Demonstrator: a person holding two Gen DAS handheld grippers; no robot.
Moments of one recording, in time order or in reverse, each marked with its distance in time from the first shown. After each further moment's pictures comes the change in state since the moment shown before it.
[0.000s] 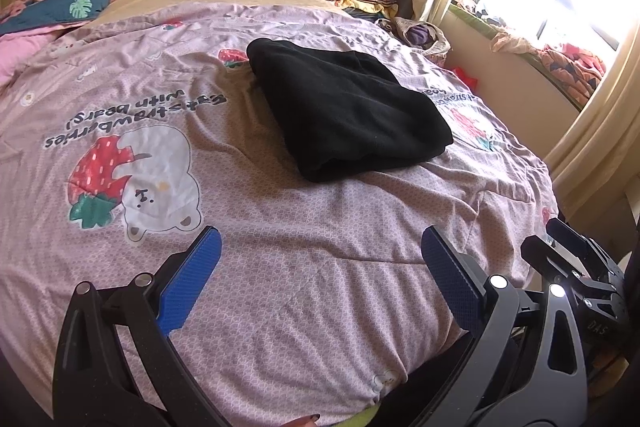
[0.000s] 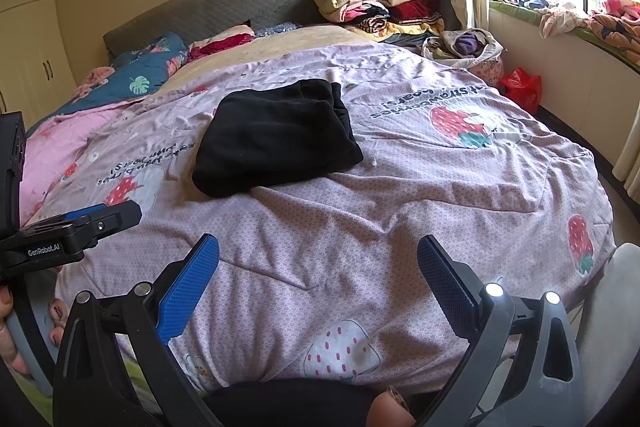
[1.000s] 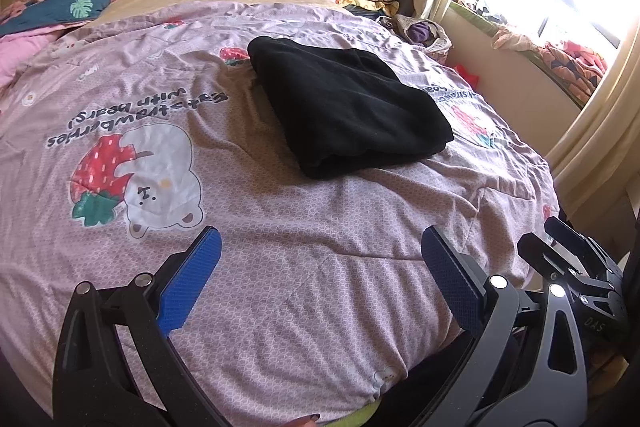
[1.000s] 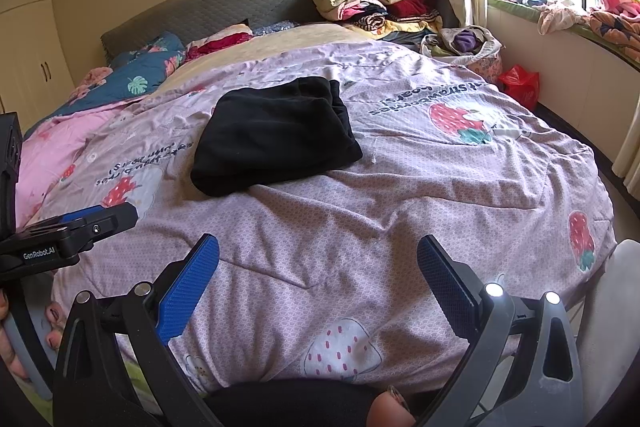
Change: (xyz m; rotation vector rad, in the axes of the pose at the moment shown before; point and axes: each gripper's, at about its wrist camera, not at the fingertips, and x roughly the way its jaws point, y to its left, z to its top) left arm -0.001 0.001 -0.002 0.003 0.007 0.006; right arm 0.003 -0.001 -0.001 0.005 0.003 -0.001
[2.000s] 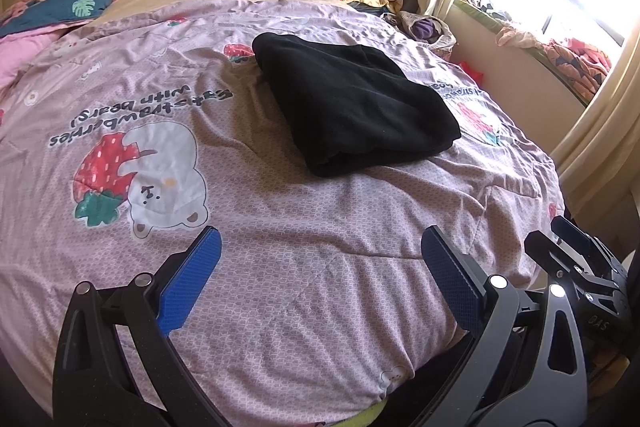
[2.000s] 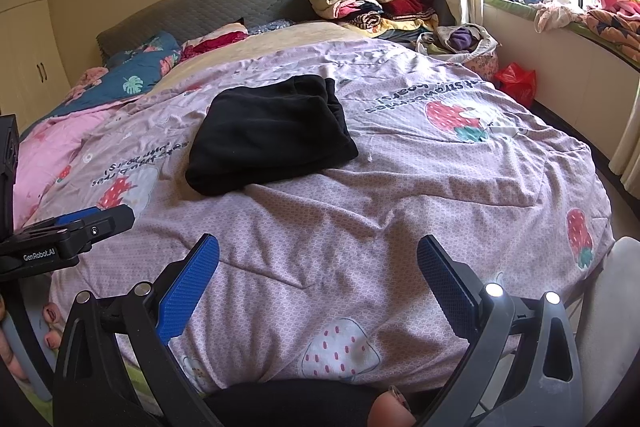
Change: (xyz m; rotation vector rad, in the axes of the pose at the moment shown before) left arm 0.004 0.003 0.002 0.000 0.014 0.016; right arm 0.002 -0.004 -0.003 0.006 0.005 -0.005
